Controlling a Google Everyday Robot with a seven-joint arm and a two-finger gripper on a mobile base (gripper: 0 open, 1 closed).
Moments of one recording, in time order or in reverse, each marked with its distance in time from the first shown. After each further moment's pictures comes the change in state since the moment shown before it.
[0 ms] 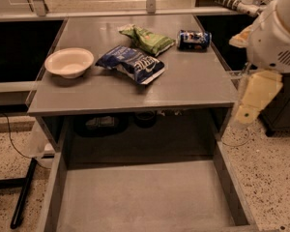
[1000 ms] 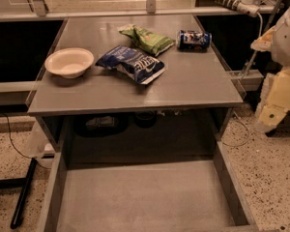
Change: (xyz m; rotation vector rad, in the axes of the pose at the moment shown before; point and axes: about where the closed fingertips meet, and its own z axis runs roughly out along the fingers) arm 0.034 0.004 -0.012 -0.054 0.057 0.072
